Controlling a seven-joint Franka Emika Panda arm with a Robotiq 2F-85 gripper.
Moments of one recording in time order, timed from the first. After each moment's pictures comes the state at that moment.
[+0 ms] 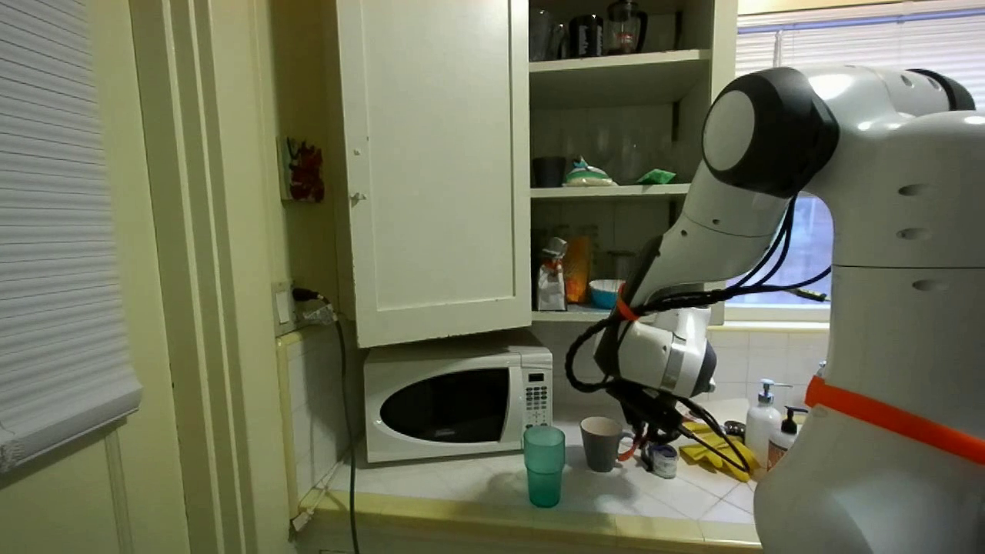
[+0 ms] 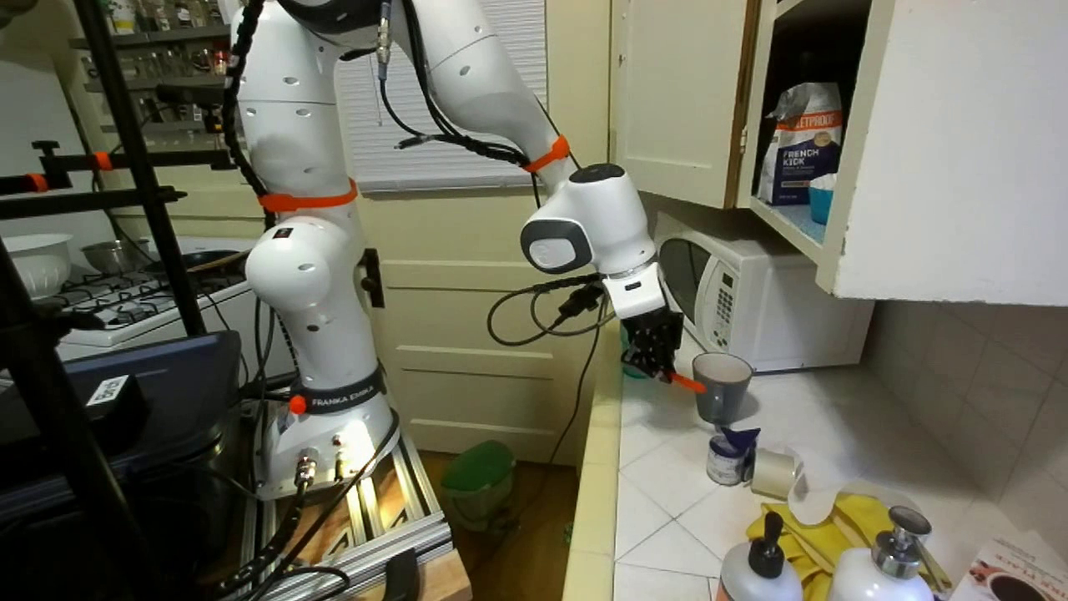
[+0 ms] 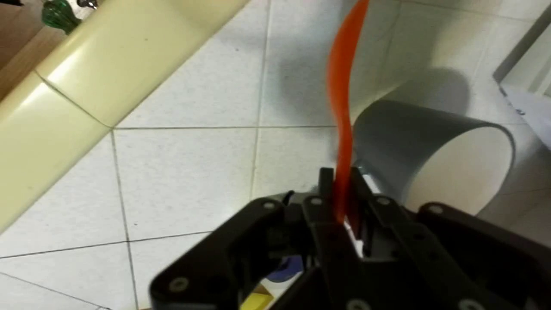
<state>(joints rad) -0.33 0.03 -0.12 -2.62 0.52 3.02 0.42</state>
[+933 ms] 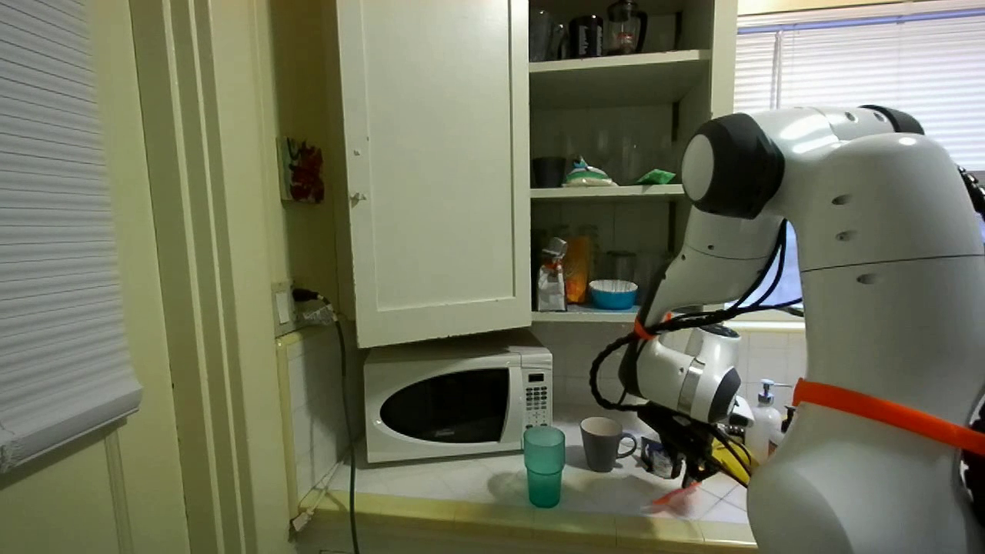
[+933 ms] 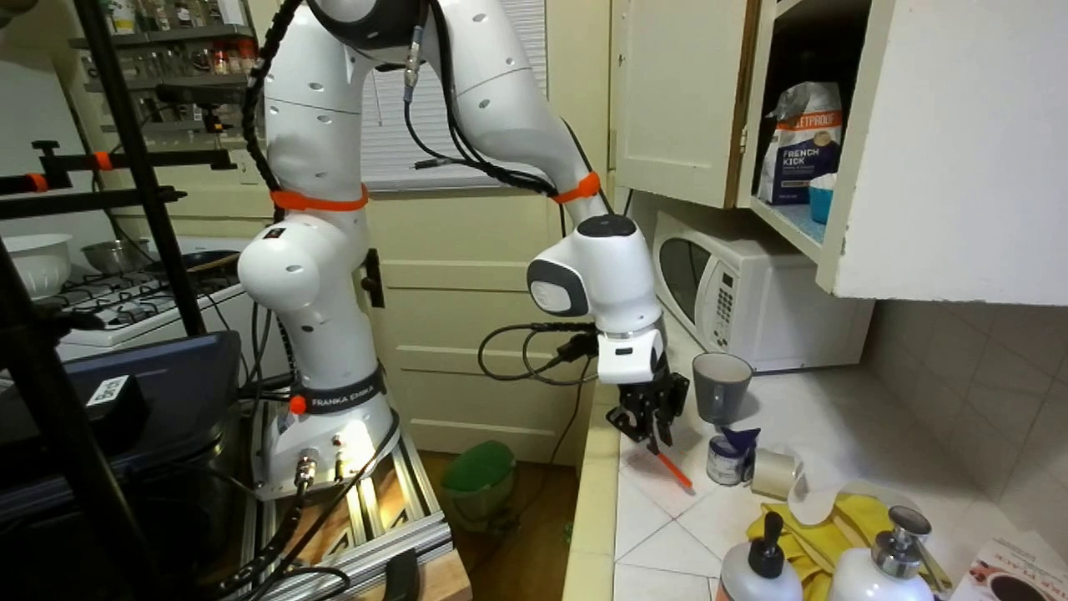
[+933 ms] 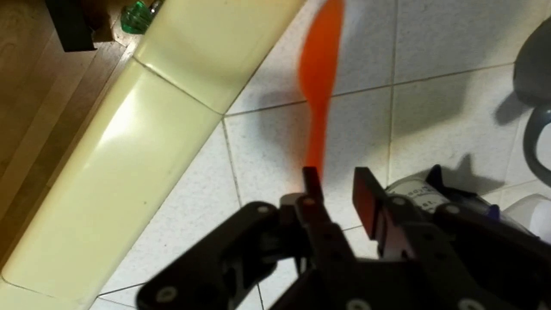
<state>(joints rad) -0.43 0.20 -0.14 -2.58 0.66 3.02 0.39</state>
